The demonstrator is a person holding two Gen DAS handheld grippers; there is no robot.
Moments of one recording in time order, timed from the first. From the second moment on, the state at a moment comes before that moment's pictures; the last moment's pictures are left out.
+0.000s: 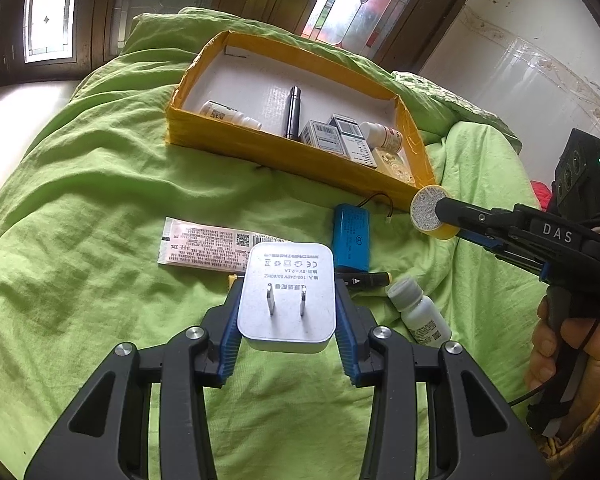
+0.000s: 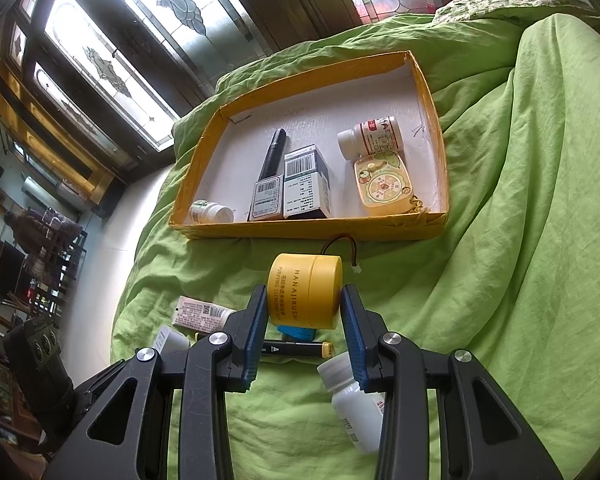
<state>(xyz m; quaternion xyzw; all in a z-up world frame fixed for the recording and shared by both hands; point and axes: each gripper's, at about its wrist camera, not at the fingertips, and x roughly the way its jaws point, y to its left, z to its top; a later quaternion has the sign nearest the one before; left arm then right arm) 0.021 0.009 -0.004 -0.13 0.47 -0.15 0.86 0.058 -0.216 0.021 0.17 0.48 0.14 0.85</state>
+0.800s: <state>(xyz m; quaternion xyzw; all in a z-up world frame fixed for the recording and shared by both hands) 0.064 0.017 0.028 -0.15 0.43 -0.14 0.88 0.123 -0.257 0.071 0.26 0.42 0.10 0.87</state>
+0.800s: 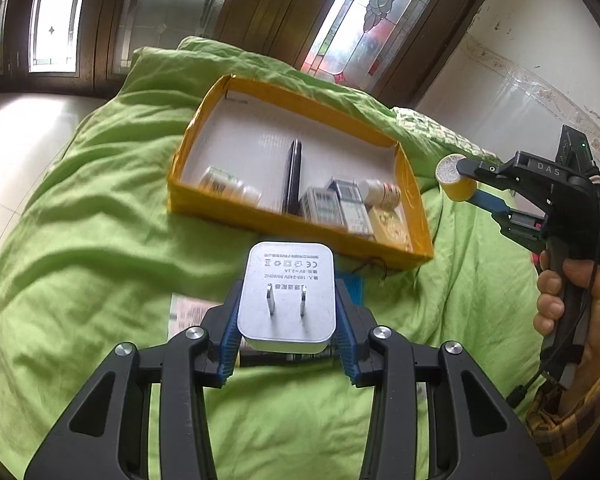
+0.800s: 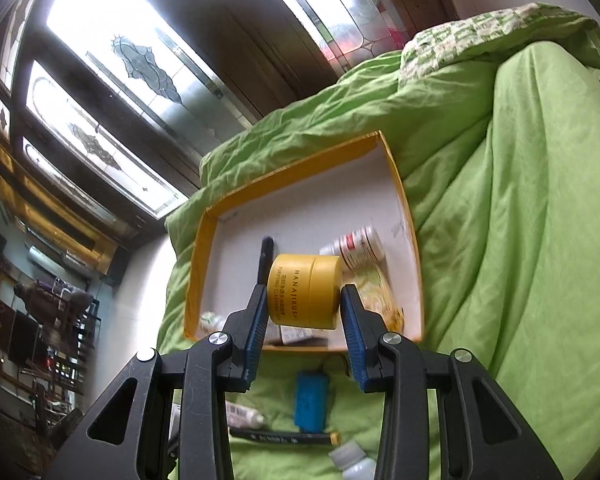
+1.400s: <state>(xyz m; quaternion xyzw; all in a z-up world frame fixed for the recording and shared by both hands) 0.190 0.008 0.023 -0.11 0.43 -0.11 0.89 0.183 -0.225 0.037 0.23 0.46 0.13 0.85</state>
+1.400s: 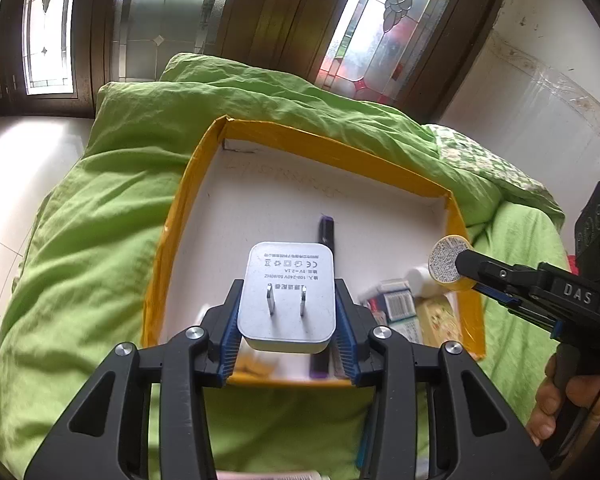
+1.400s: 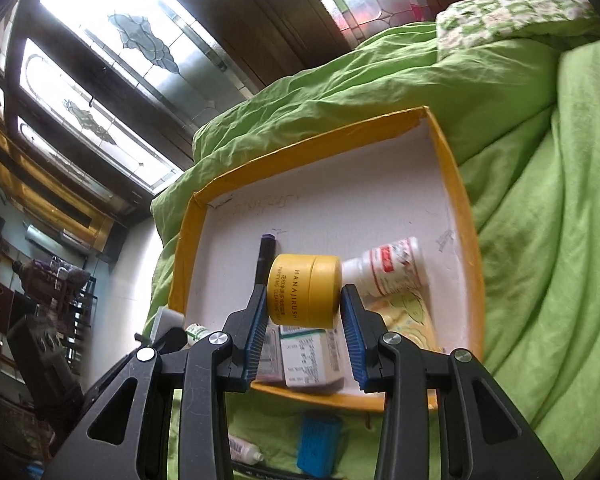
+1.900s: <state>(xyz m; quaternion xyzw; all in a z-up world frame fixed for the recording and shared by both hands) 0.226 0.014 -0.017 -0.09 0.45 -0.08 0.88 0.239 -0.260 0.010 0.19 0.48 0.07 0.85</state>
